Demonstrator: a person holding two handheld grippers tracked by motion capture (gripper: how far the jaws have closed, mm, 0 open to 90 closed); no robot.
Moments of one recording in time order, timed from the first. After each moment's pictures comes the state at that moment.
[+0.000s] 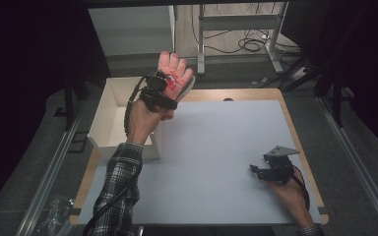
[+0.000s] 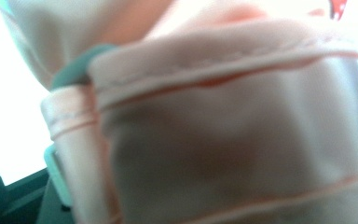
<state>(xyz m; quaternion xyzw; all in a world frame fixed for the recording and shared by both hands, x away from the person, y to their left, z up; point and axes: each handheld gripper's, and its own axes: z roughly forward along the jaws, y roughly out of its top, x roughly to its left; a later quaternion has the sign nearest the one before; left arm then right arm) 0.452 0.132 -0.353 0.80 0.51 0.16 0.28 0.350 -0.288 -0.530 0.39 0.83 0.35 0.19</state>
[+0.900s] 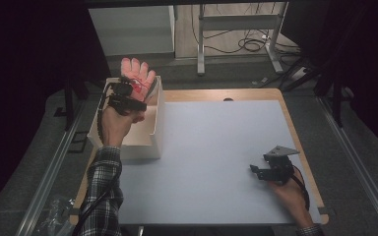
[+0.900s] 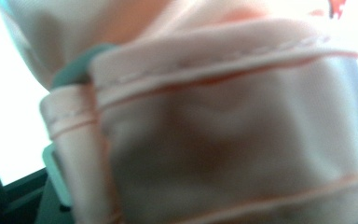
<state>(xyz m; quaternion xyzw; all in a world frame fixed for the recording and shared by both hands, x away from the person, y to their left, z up) 0.451 0.221 -0.389 0.74 0.60 0.17 0.26 0.350 -0.288 -0.530 0.39 0.83 0.35 0.19</state>
